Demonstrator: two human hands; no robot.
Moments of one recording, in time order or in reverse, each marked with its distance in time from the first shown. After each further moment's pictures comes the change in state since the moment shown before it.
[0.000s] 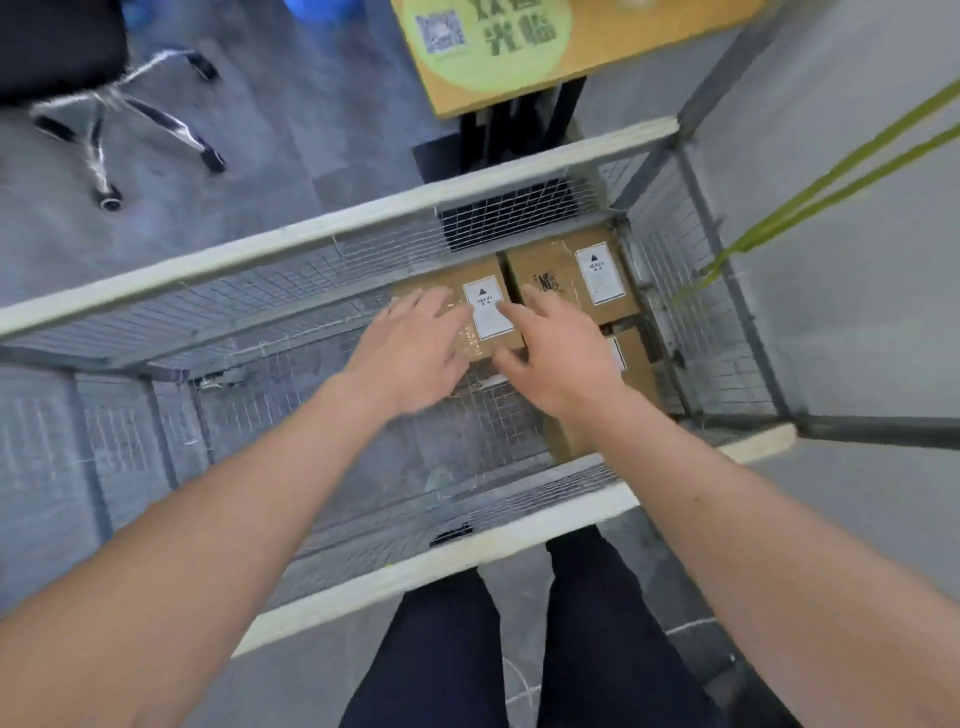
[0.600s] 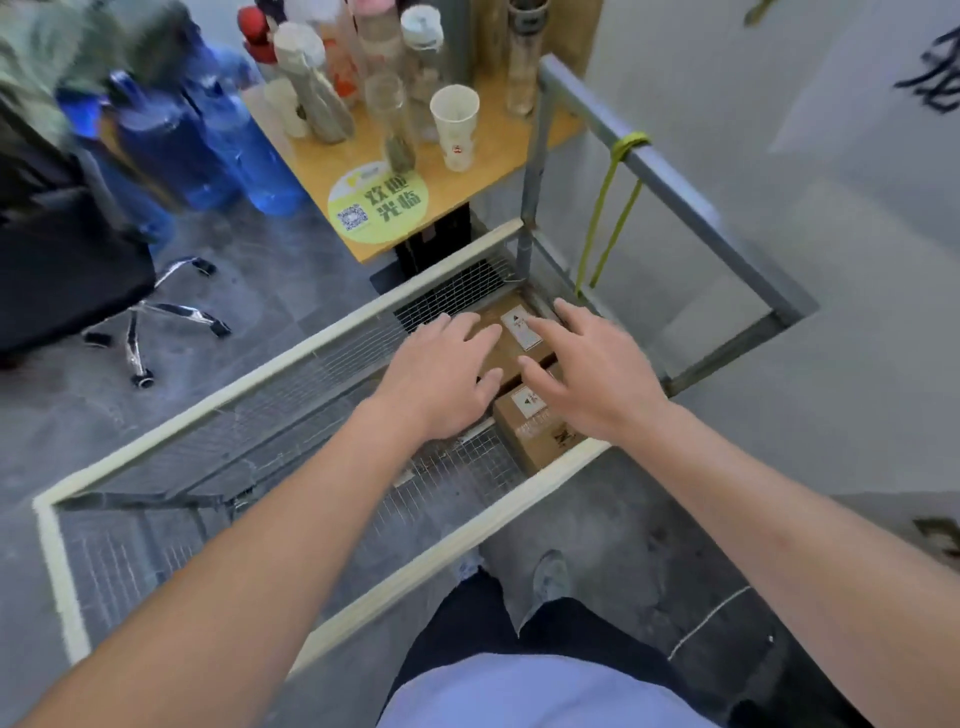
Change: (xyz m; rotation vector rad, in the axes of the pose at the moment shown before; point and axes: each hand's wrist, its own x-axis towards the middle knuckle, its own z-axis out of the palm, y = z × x) left_hand -0.090 0.190 -0.139 0.201 0.077 0.239; right_hand -0.213 0.028 -0.159 0.049 0.294 0.182
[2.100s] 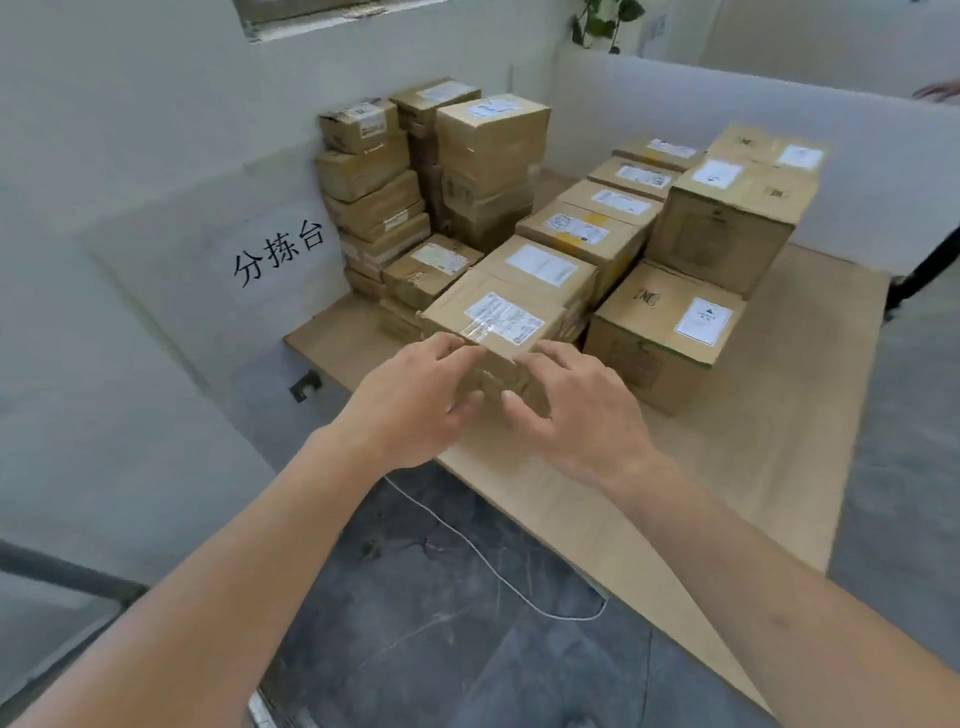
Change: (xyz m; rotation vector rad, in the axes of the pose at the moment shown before) left_hand -0.321 0.438 0.004 0.141 -0.117 1.843; right_hand -0.615 -0.128 0.008 0.085 0.799 1.710
